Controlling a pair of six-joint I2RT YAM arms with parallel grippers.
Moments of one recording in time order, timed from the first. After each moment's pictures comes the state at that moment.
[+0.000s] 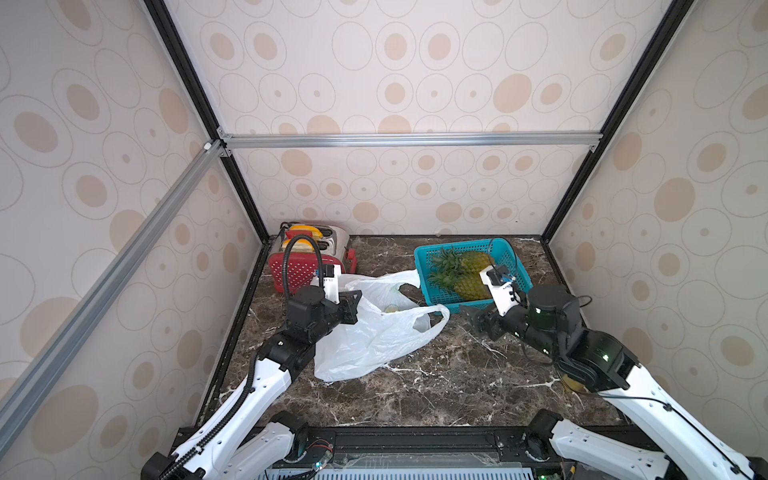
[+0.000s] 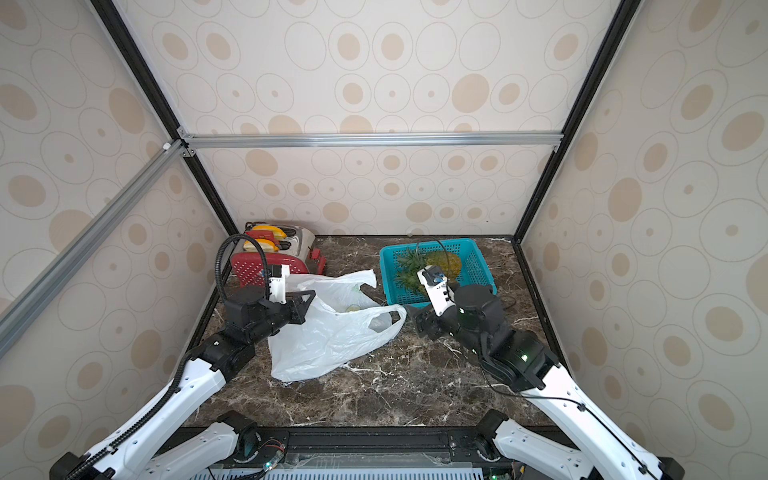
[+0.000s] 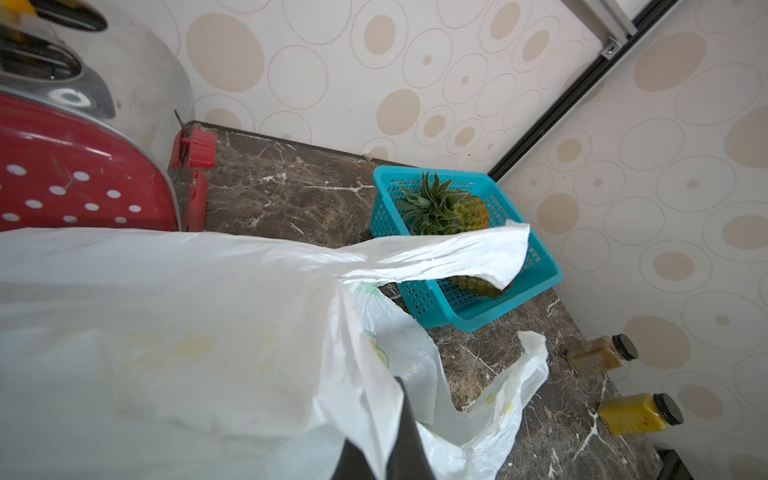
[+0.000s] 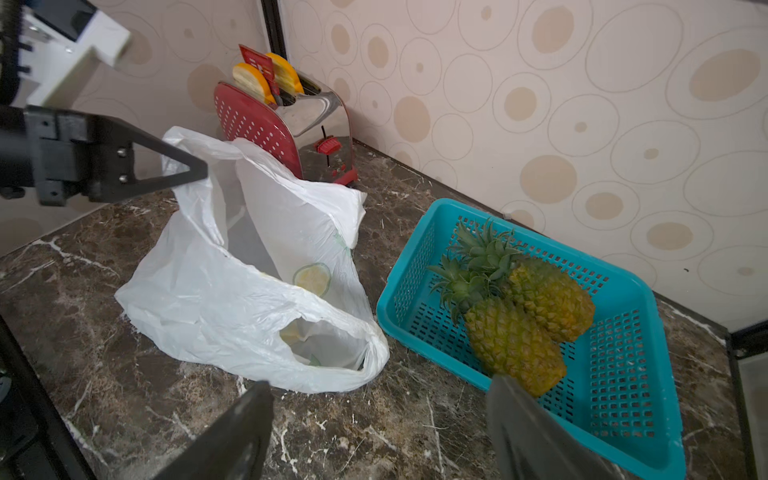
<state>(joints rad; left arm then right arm) -0.41 0.91 0.73 -0.15 0.17 -0.44 0.82 0.94 1.13 -0.66 0.15 0.00</state>
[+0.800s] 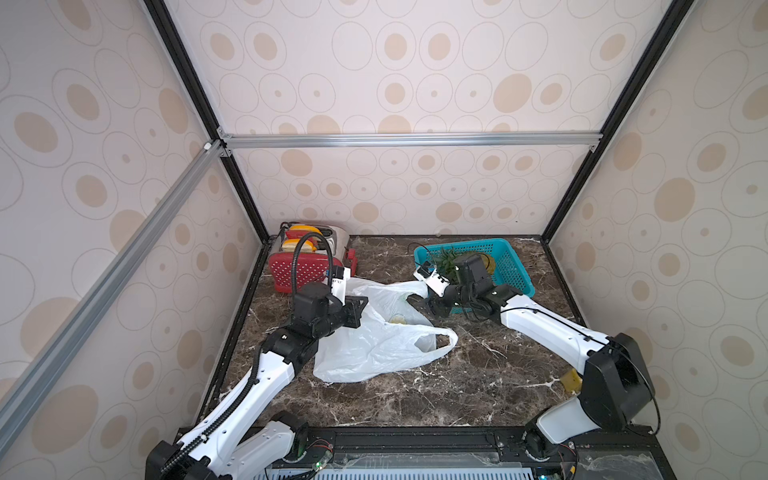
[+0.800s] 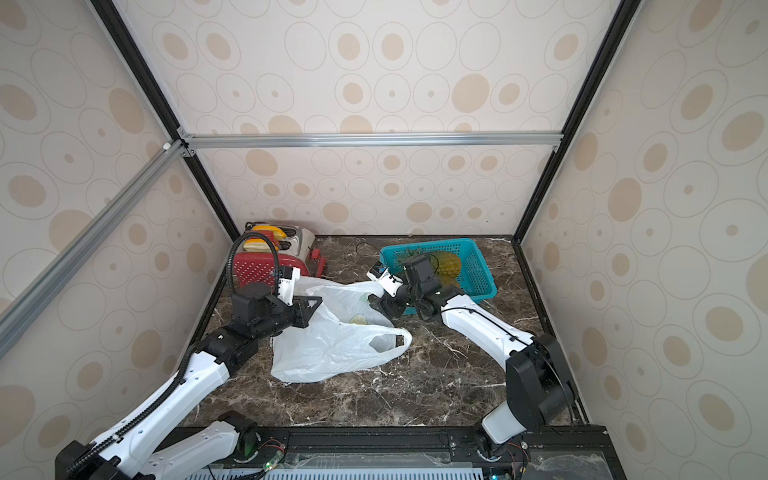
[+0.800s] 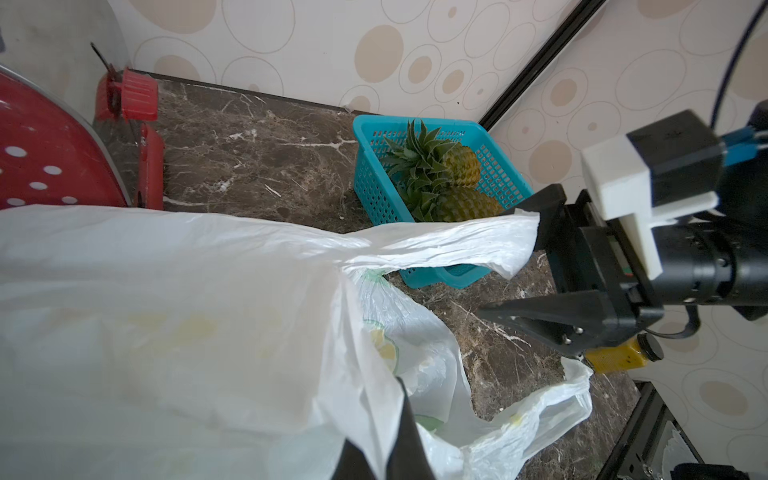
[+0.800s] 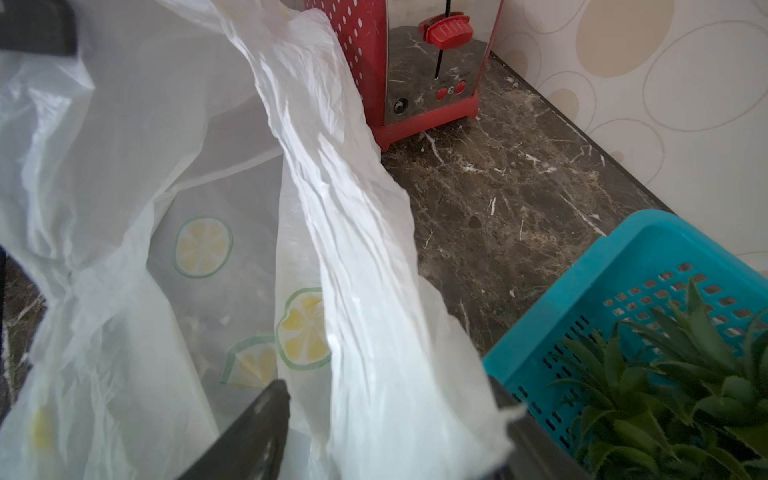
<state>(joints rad) -0.41 0.98 0.76 -0.23 0.26 -0.40 0.64 1.55 1.12 -0.25 -0.39 -0.38</state>
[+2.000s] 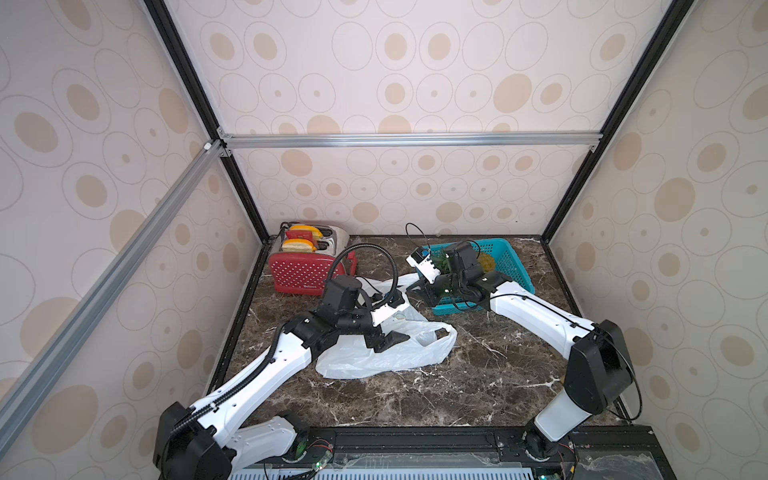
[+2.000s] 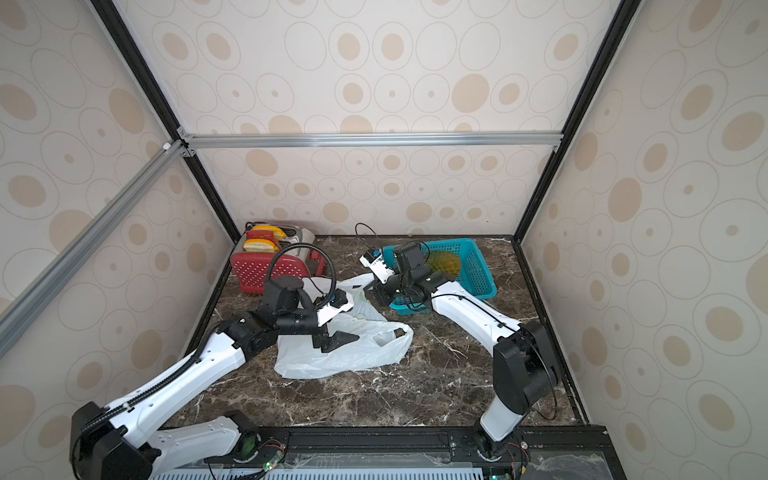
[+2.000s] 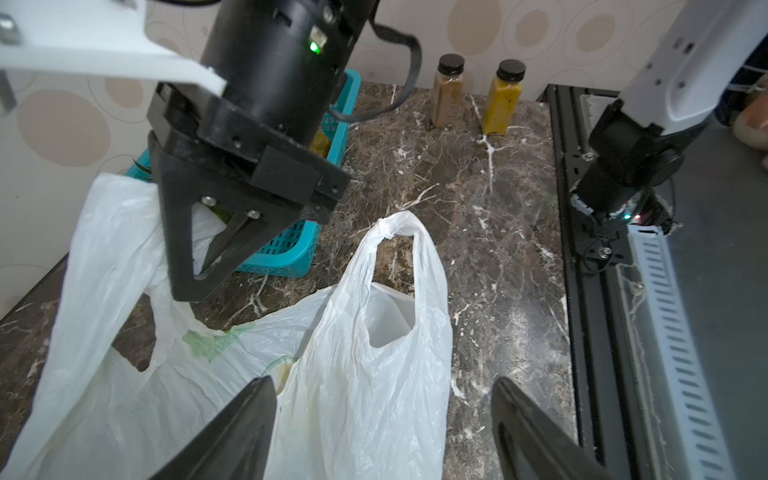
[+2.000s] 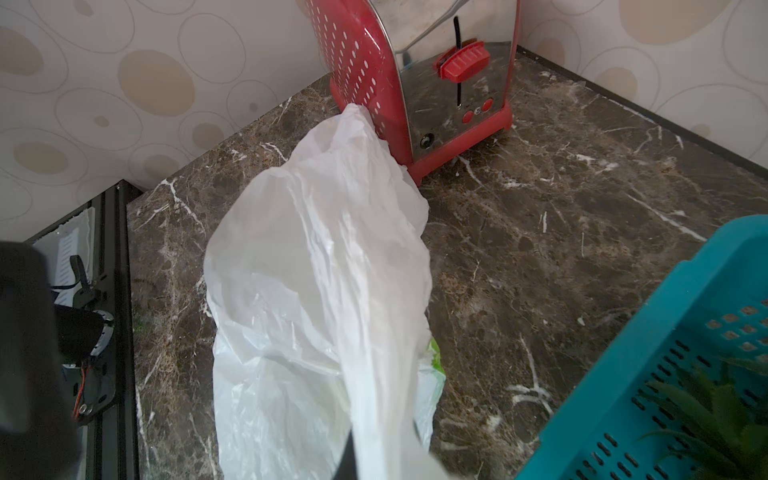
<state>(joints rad) -0.60 1.16 0.93 -0.37 0.50 0.41 0.66 1.64 1.30 -0.35 -0.50 -0.13</state>
